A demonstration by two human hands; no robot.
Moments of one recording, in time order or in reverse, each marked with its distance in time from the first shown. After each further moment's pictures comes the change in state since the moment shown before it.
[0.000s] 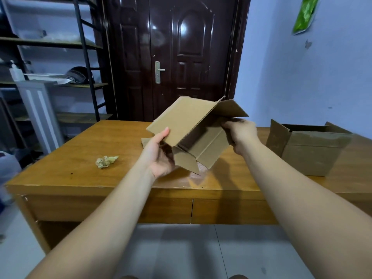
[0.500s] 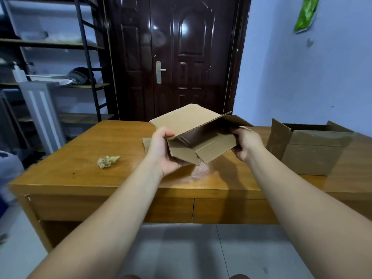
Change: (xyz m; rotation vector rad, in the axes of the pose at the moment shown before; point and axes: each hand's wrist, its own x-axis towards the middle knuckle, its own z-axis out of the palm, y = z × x) left_hand 0.002 -0.003 0.020 0.060 -0.059 0.047; right_hand 0.006 0.016 -0.015 0.258 -0.010 0.194
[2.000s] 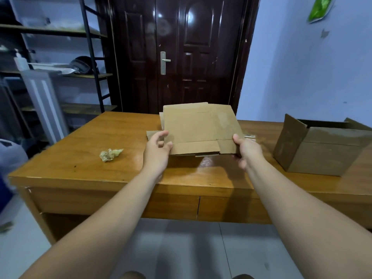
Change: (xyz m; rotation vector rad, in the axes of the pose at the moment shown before) left_hand 0.048 -0.021 -0.071 0.682 0.410 0.440; right_hand 0.026 0.045 -0.001 -0.078 0.032 0.087
